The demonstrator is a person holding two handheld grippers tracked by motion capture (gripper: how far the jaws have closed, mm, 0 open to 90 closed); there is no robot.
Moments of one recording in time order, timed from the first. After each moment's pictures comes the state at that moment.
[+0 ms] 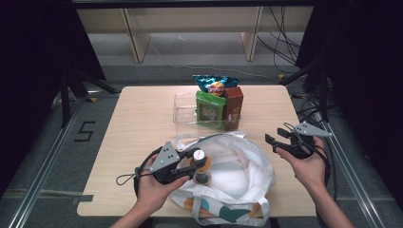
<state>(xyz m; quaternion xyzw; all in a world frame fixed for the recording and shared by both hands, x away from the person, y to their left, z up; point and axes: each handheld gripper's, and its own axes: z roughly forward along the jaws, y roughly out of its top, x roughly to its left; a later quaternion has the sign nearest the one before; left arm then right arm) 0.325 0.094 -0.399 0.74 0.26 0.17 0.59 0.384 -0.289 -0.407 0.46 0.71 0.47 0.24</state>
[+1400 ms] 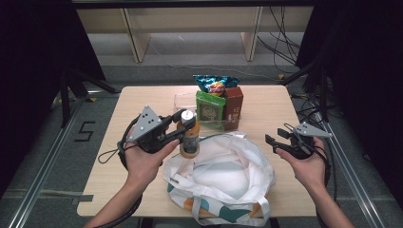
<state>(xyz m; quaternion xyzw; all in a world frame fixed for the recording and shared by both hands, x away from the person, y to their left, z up) 0.355 0.113 -0.320 0.67 0.29 0.24 0.64 0.385 -0.291 -0.409 0.46 0.72 0.46 0.25</state>
